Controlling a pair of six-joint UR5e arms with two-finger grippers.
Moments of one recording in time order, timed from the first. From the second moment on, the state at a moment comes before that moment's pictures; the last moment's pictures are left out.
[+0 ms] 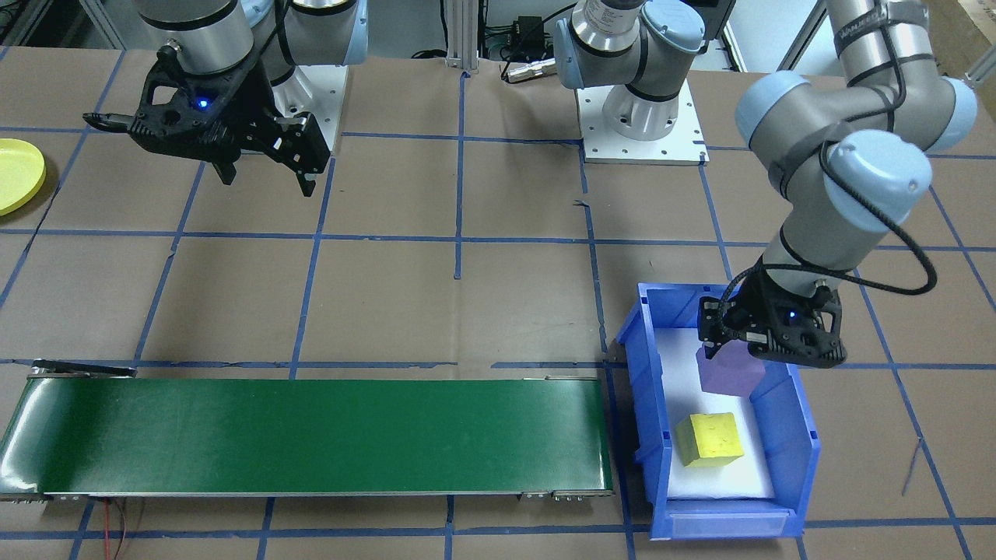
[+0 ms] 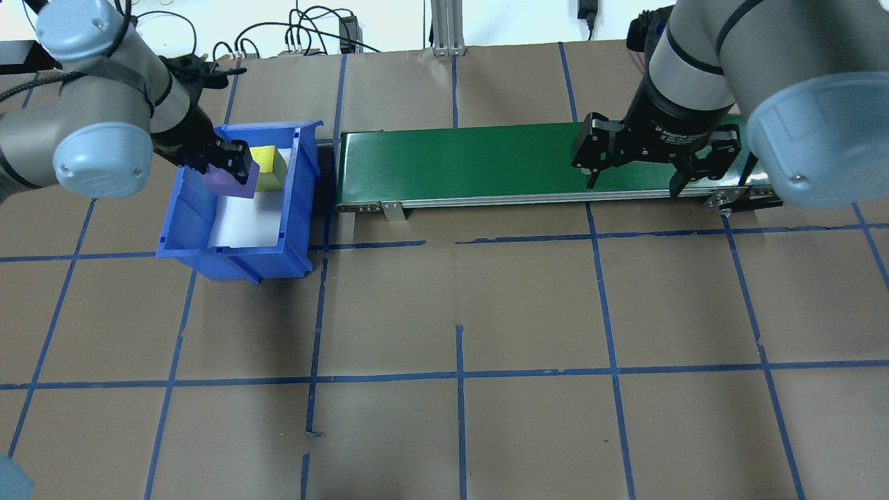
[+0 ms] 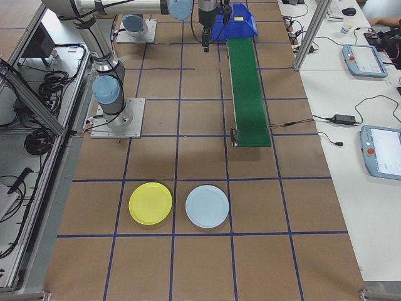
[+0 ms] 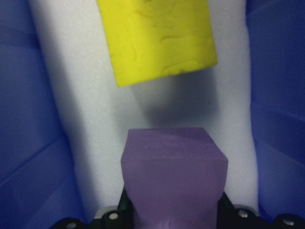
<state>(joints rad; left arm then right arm) -1.39 -1.78 -1.72 -1.07 1.56 0.35 1.64 -1.64 1.67 -1.64 -1.57 0.24</state>
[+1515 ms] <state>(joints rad) -1.70 -1.99 -1.64 -0.75 1.50 -0.04 1.64 -1.64 1.67 -1.64 -1.57 0.23</state>
